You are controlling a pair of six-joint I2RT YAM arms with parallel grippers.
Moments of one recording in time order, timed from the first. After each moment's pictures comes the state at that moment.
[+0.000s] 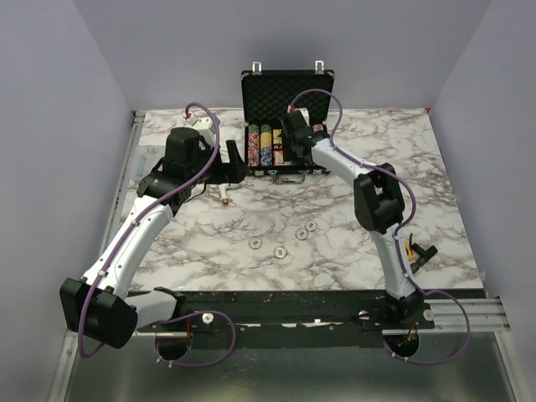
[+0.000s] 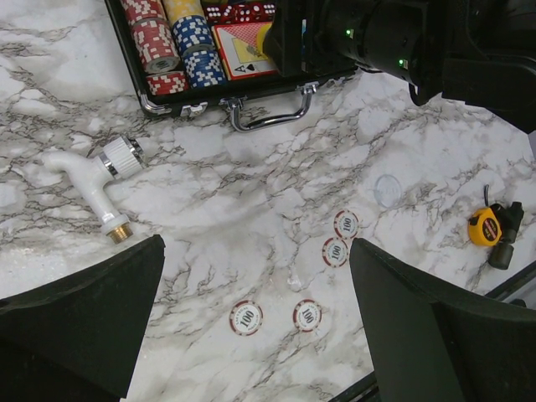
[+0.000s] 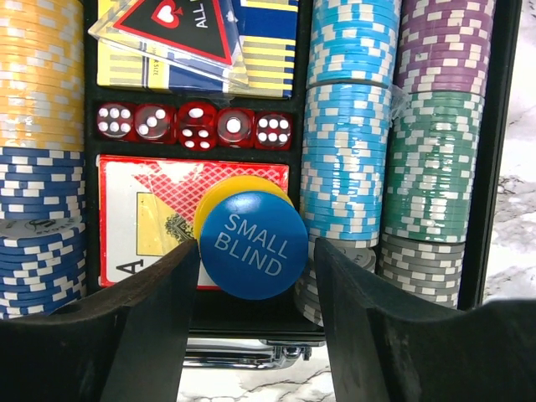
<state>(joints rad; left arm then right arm) -0.34 1.20 1.15 -0.45 0.25 -0.37 0.54 2.31 1.95 -0.49 0.36 0.29</state>
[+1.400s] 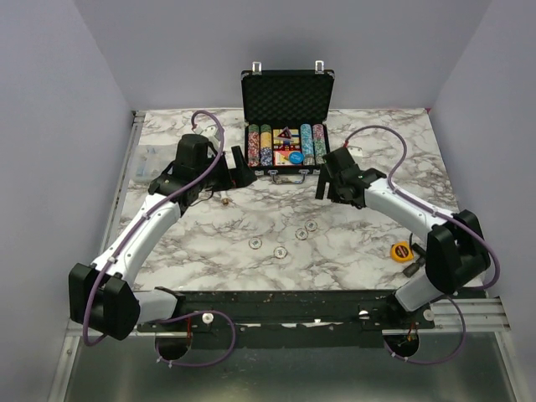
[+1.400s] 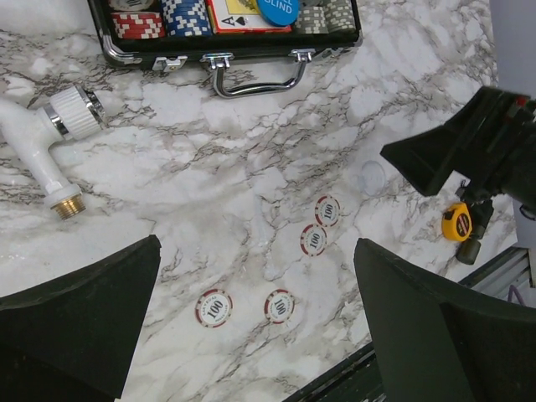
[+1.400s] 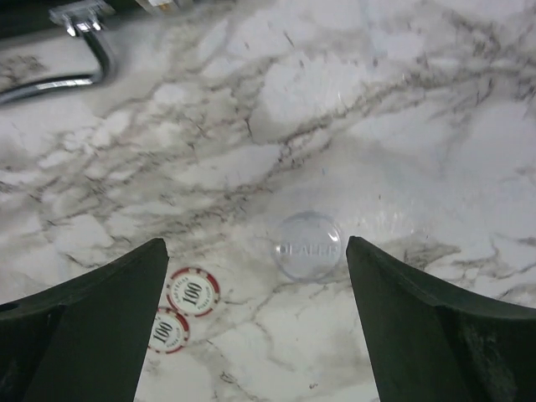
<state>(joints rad) -0.35 1.25 1.07 -0.39 0.29 -0.50 0.53 1.57 1.15 -0.54 0.39 0.55</state>
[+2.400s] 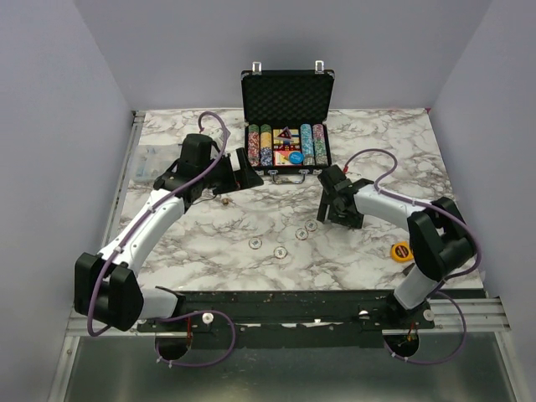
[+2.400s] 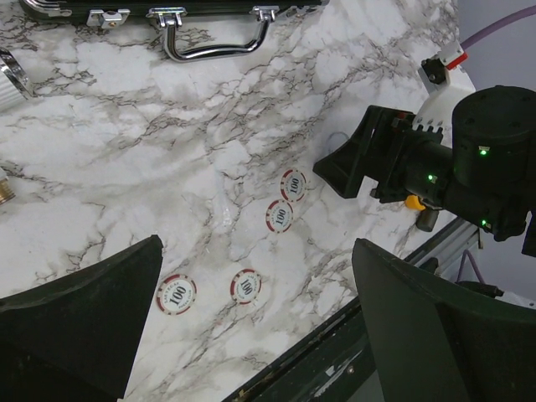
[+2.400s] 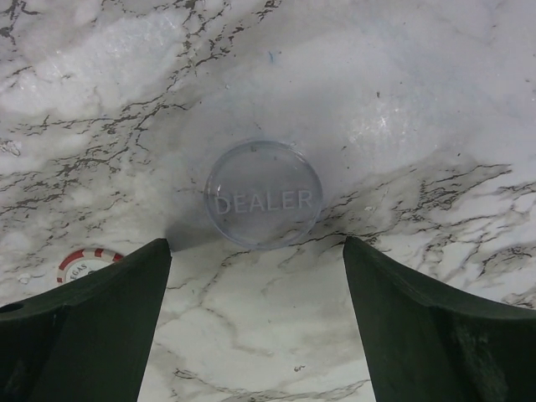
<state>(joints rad) -0.35 1.30 1.07 -0.38 0.41 -0.57 0.52 1.66 0.99 -0.60 0.32 0.74</state>
